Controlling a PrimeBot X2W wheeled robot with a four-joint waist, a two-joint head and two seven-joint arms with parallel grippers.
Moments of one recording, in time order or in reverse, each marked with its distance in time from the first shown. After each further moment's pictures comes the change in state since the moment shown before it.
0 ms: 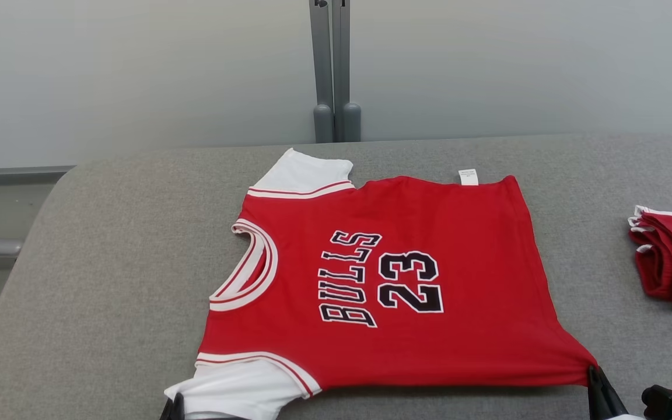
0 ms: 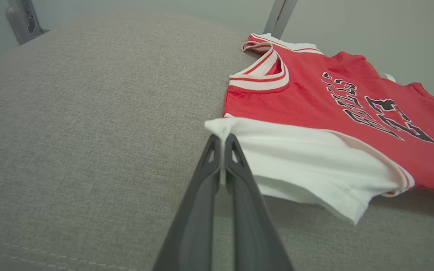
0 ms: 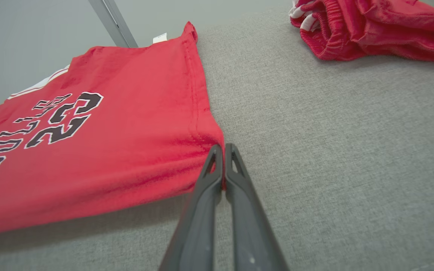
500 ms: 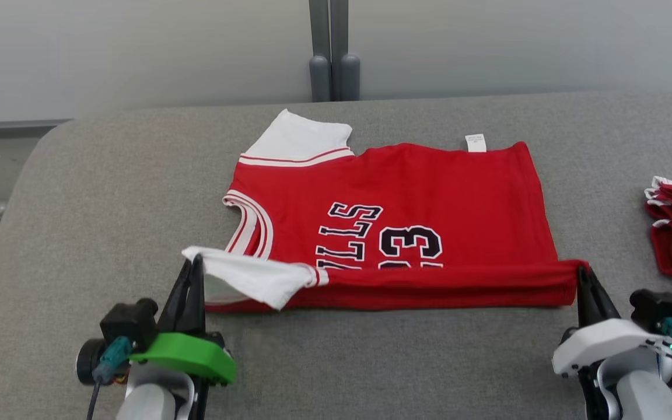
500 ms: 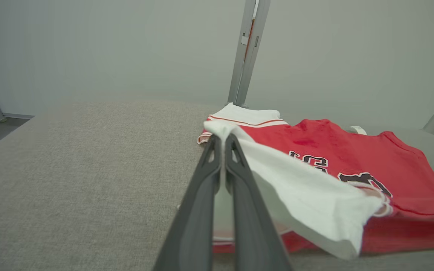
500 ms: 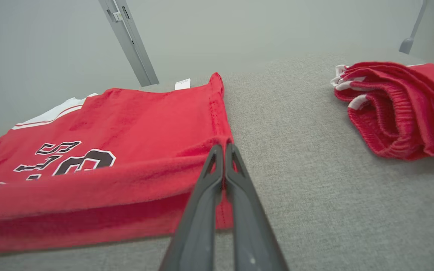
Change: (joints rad) left arm -0.305 0.002 -0.094 -0.036 0.052 0.032 0.000; right arm -0.238 -0.021 0.020 0.023 -0.057 0.000 0.000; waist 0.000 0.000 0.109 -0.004
